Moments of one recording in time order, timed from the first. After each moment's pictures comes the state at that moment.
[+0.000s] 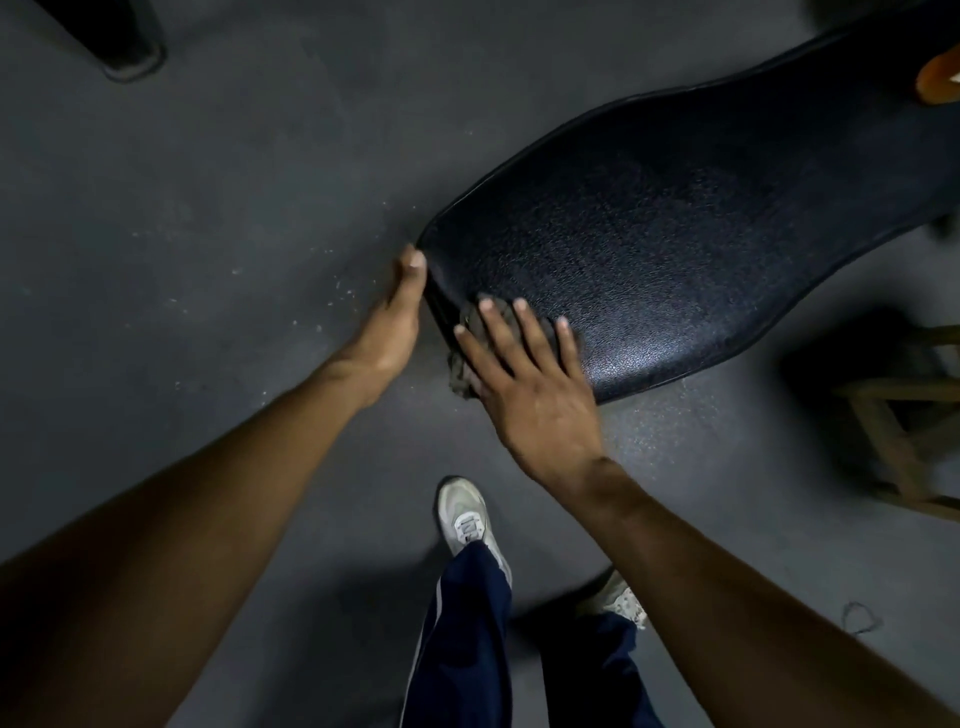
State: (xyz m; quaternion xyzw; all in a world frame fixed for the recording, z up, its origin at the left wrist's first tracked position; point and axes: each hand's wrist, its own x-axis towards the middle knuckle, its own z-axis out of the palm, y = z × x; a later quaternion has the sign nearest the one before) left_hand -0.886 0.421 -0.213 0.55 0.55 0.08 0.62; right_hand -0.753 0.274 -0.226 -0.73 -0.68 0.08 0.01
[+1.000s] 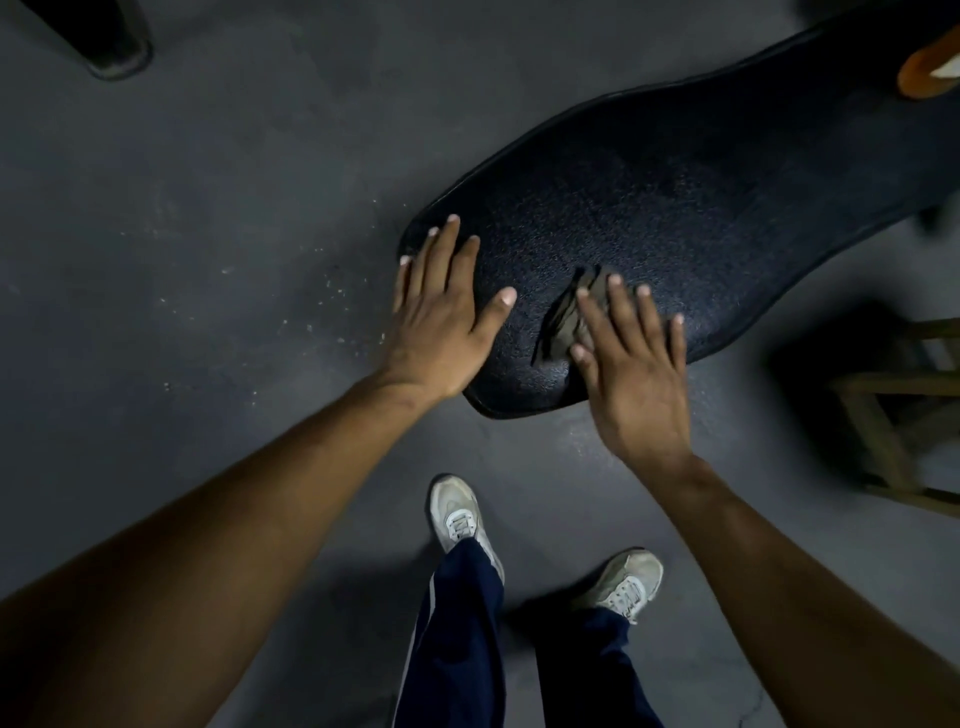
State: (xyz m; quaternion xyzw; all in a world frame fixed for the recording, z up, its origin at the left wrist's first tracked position) left_hand -0.838 0.392 -0.203 0.83 0.48 0.01 0.29; right_hand -0.662 0.238 -0.227 -0.82 -0.56 0.12 0.04
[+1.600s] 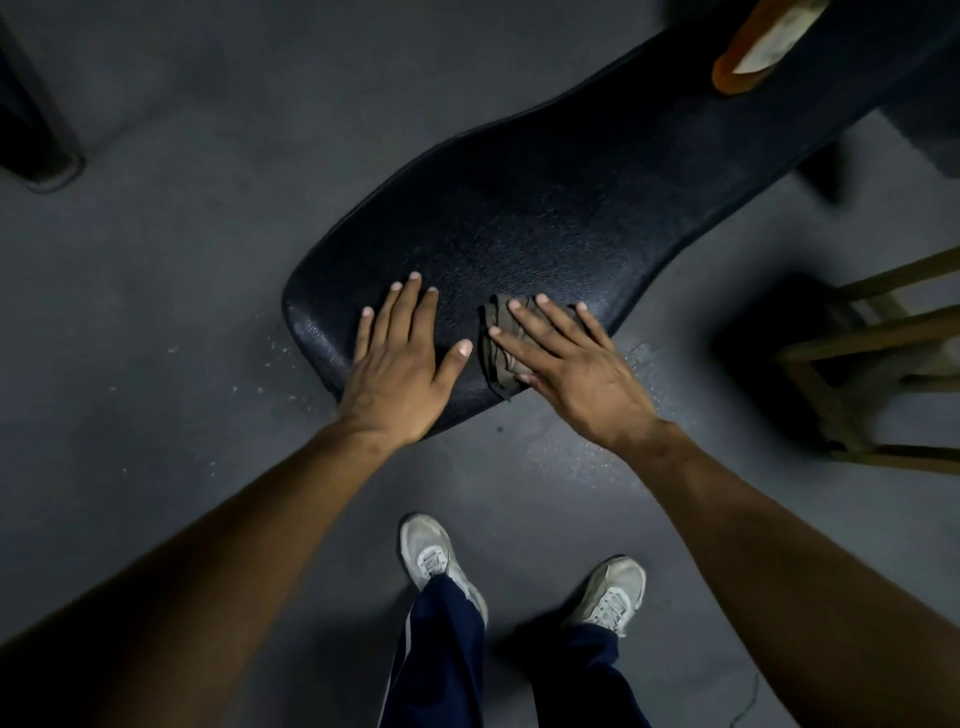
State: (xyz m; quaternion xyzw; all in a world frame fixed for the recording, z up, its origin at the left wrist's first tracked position) left_hand -0.771 0.340 -0.199 0.88 0.43 -0.04 0.22; right_hand -0.569 0.203 -0.231 -0.71 -0.69 0.12 0.03
